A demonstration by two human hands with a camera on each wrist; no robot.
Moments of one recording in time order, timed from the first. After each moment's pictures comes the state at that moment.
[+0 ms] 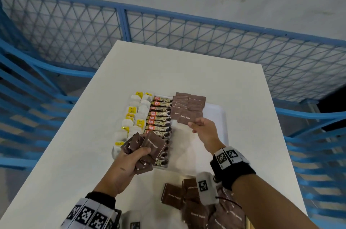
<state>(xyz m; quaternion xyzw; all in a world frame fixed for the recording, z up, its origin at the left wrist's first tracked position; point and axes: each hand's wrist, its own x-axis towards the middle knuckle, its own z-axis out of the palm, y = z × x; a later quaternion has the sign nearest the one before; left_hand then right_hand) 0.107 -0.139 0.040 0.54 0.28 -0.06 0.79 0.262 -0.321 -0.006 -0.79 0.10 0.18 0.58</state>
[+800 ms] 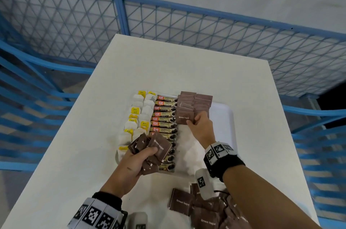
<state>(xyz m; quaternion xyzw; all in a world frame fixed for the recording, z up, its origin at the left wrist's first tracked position) 0.125 -0.123 0.026 0.51 0.28 -0.09 0.81 0.282 -0.290 -0.041 -0.91 0.02 0.09 0.41</state>
